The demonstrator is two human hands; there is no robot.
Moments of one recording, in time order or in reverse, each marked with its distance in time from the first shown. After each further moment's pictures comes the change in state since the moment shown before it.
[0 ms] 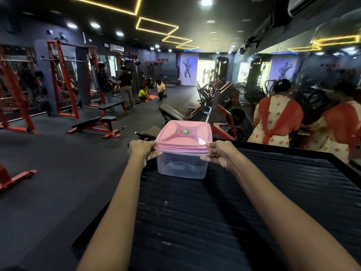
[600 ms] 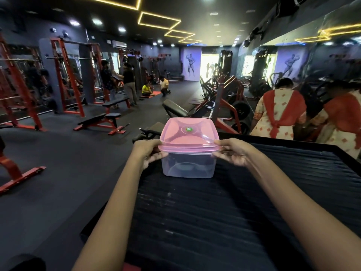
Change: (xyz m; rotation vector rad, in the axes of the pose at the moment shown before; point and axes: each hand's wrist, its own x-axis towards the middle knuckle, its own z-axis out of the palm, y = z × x) left_hand -0.034 -0.001 -0.011 0.016 -0.127 -0.064; right_hand -0.005 -0.001 -0.033 0.082 -0.110 0.129
